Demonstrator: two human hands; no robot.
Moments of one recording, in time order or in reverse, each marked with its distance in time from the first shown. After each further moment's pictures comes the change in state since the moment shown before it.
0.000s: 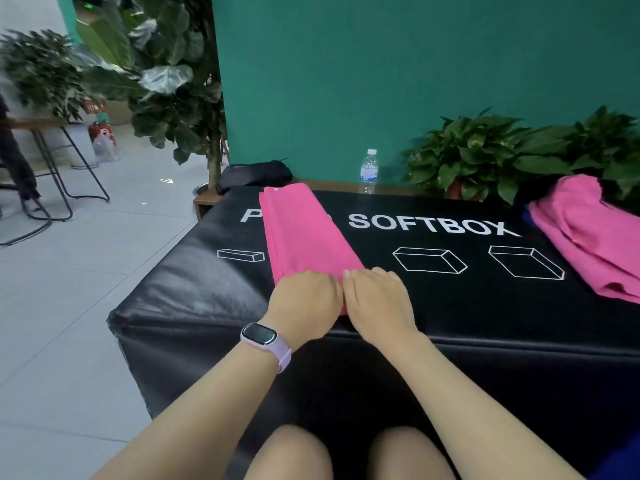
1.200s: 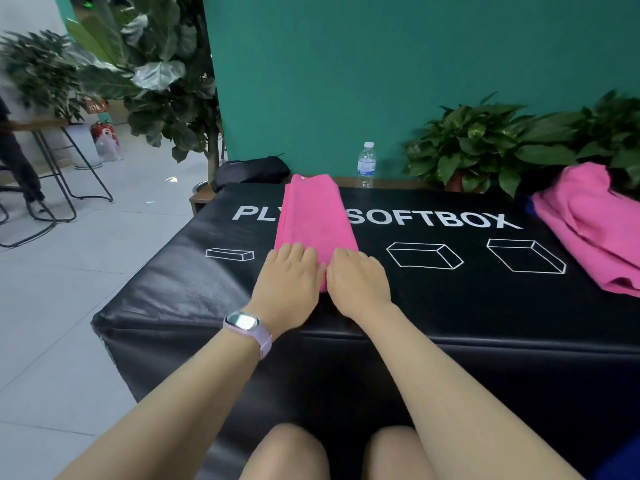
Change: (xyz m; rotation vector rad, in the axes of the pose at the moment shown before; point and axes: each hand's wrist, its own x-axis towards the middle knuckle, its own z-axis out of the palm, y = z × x) left_hand 0.024 -0.016 0.020 -0.043 0.121 -0.180; right_hand 0.042 0.005 0.021 0.144 -0.118 0.082
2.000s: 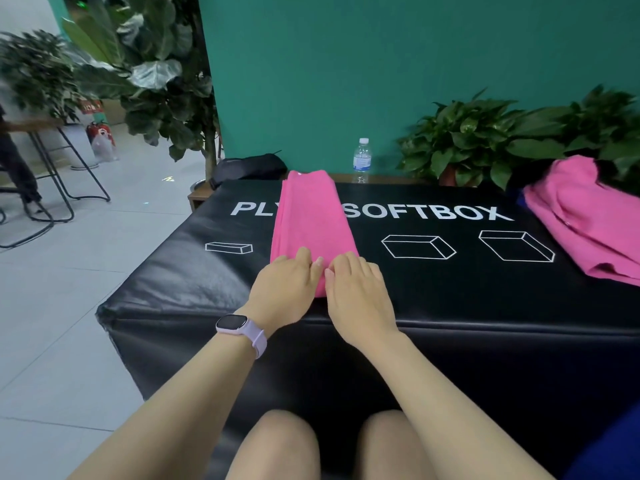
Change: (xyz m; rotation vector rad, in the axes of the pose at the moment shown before) left_hand -0.017 -0.002 0.002 -0.008 -0.083 0.153; right_hand -0.057 -0.010 -0.006 0.046 0.221 -0.032
